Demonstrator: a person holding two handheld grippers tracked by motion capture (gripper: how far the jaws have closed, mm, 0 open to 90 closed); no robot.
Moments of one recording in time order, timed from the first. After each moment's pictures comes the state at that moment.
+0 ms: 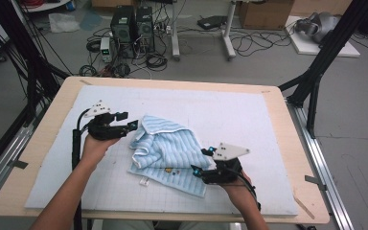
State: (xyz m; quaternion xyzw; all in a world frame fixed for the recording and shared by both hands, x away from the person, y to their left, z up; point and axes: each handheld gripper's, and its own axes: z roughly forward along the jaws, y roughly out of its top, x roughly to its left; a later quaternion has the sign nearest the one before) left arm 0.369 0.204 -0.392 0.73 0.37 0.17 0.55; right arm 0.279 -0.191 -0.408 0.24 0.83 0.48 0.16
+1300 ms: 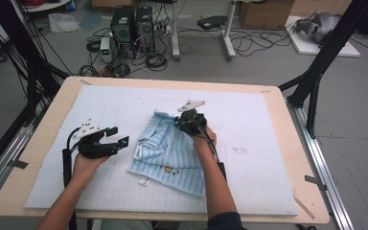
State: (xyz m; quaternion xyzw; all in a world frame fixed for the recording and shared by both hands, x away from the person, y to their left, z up) left arm 0.334 0.227 -0.425 0.73 0.37 0.18 0.55; right arm 0.427 -0.108 -0.414 0.32 0.84 0.40 0.19
